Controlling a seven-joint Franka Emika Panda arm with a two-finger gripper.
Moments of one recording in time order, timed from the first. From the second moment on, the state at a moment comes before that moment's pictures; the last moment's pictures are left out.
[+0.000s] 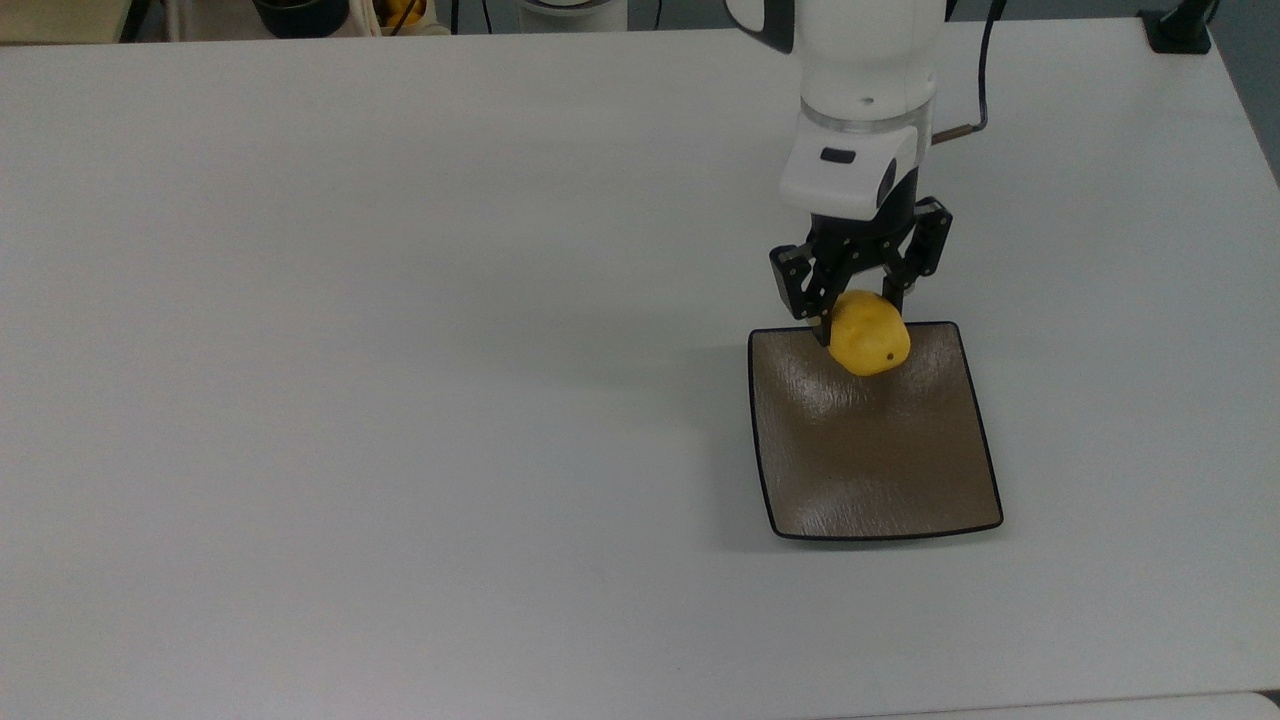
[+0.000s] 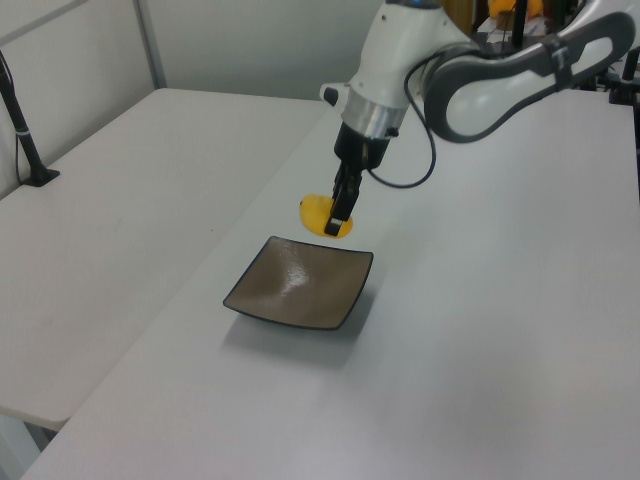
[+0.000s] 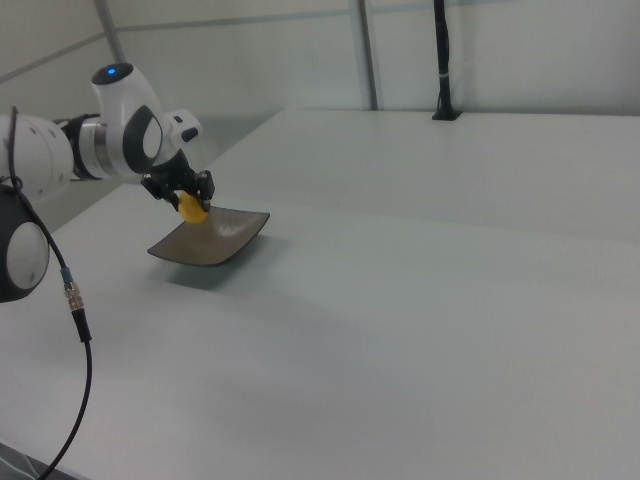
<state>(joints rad) 0.28 0.48 0.20 -1.47 -0.09 2.32 0.09</state>
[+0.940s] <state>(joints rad) 0.32 0.66 0.16 -1.47 -0.15 2.56 0.17</state>
